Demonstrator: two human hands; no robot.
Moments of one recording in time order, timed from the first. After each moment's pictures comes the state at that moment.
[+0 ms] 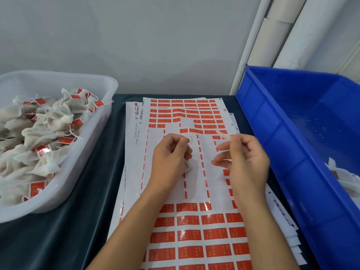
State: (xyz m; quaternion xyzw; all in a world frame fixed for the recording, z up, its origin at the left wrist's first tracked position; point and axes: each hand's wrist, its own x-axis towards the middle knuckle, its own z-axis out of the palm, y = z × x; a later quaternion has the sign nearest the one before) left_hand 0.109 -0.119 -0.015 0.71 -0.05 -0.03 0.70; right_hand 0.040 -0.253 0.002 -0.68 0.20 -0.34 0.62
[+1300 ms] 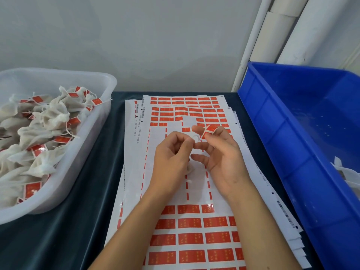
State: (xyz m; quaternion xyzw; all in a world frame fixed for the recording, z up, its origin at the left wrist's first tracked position) left_hand 0.101 -0.120 -0.010 0.71 -0.11 -0.01 0.70; right_hand 0.073 -0.247 -0.004 -0.54 0.07 -0.11 0.83
